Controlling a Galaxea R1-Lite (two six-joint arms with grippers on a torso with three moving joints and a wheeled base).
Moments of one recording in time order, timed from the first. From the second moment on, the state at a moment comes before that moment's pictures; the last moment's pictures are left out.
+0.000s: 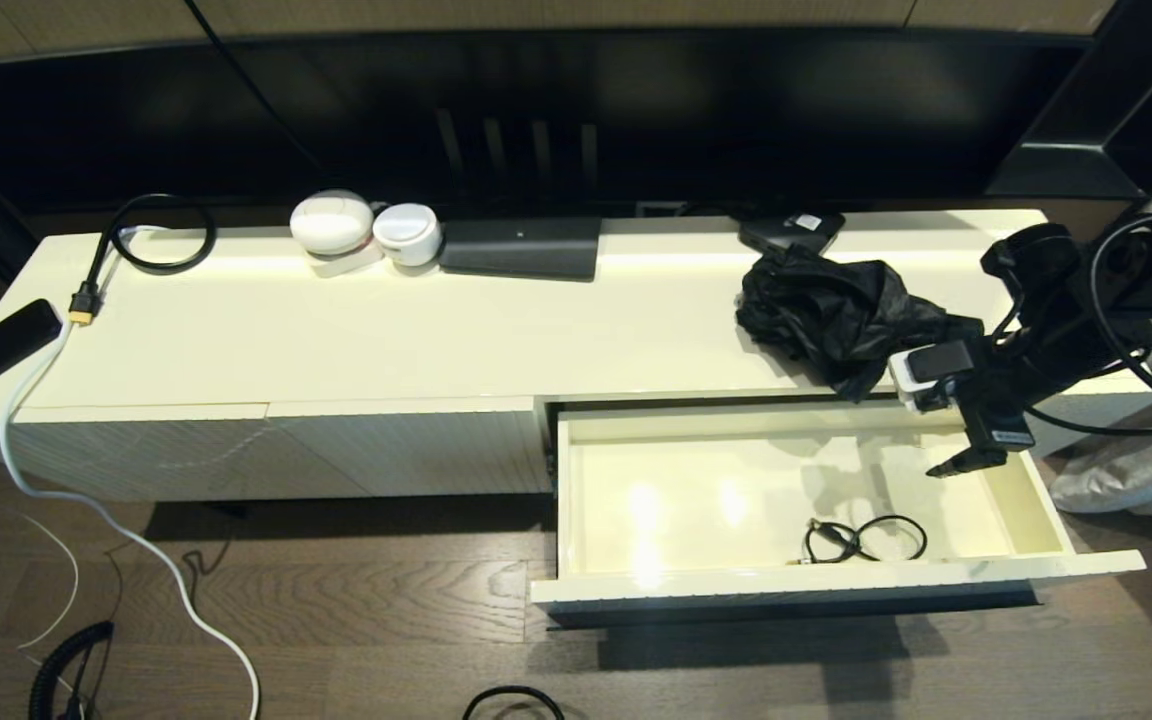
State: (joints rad) left arm 0.00 0.00 0.00 -0.01 0.02 -0.06; right arm -0.06 2.11 -1.90 0.80 0.20 -1.53
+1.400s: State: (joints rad) left arm 0.00 0.00 0.00 -0.01 0.02 -0.06; right arm -0.08 2.21 -1.94 0.72 0.18 -1.42
